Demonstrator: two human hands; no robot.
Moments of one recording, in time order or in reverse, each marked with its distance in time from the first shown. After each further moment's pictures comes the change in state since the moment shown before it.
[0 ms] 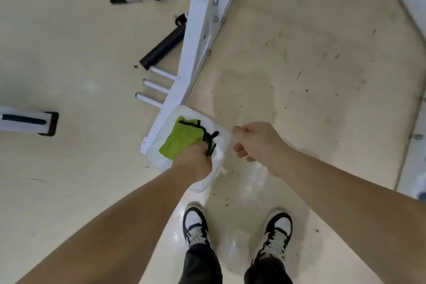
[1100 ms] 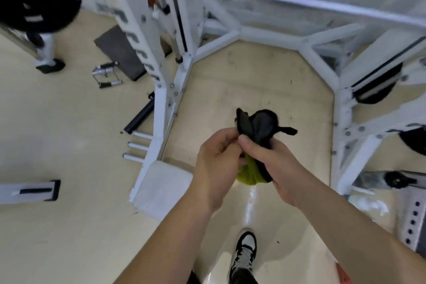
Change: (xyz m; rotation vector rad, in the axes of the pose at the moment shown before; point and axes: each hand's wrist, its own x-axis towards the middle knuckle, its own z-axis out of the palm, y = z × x) left_hand -0.280 0.357 -0.194 -1.074 0.049 0.297; right_hand -0.257 -0.095 -0.267 0.680 -0.047 -0.152
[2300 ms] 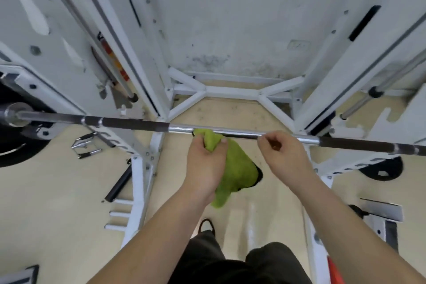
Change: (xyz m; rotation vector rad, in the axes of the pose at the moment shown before) left_hand 0.087 0.216 0.130 0.093 0.201 0.037; right_hand -0.009 -0.236 -0.133 -0.558 0.623 -0.381
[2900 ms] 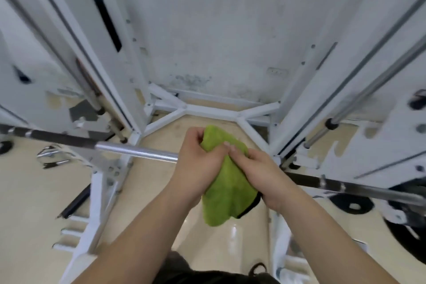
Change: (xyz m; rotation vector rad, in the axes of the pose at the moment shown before) left_hand -0.035 0.046 0.179 -0.006 -0.097 0.163; right_hand 0.059 0.047 -0.145 0.433 -0.485 0.222
